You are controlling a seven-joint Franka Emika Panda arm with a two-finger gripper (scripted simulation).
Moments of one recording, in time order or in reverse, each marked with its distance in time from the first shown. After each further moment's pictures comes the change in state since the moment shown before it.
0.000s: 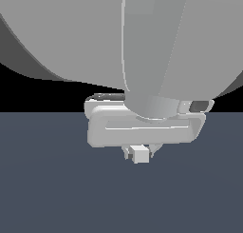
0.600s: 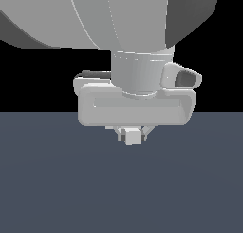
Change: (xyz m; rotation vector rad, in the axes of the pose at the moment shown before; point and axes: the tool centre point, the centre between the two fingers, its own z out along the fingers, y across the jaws) arm 0.022 -0.014 -0.028 -0.044 0.003 0.080
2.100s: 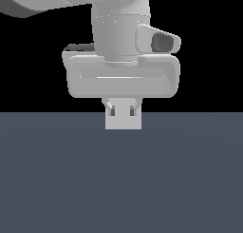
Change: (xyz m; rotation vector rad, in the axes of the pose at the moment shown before) arm 0.034 -0.019 -0.039 -0.067 -0.002 0.113
